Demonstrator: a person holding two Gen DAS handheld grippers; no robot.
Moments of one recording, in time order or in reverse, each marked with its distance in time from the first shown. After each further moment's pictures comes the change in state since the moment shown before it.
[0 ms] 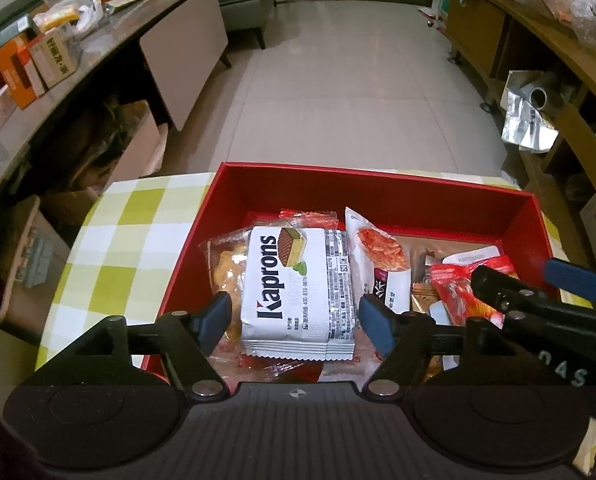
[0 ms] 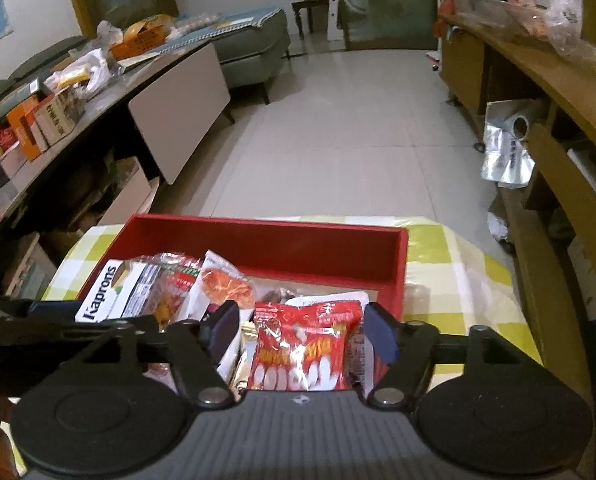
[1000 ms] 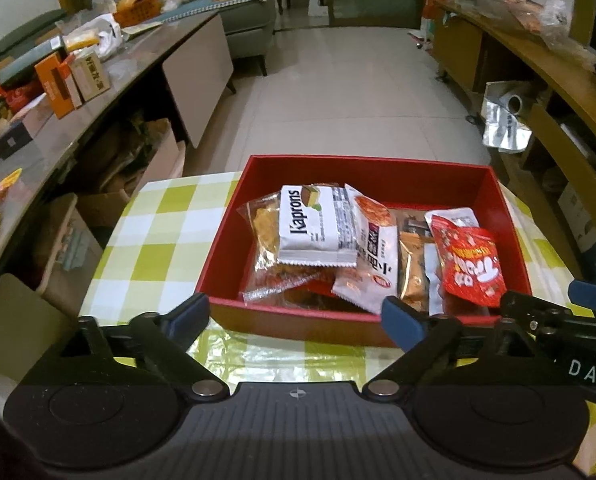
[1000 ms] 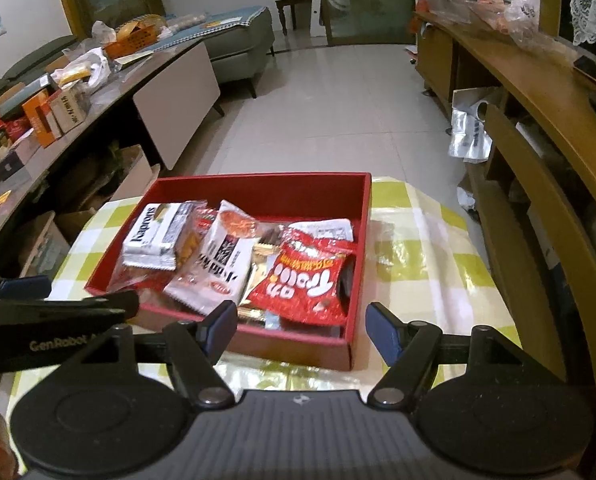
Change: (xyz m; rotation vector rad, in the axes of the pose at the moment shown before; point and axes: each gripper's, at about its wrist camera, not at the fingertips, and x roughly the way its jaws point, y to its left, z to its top) left arm -0.072 0.011 -0.059 0.035 -0.097 0.008; right arm -0.089 0.014 -0.056 0.020 0.020 -0.041
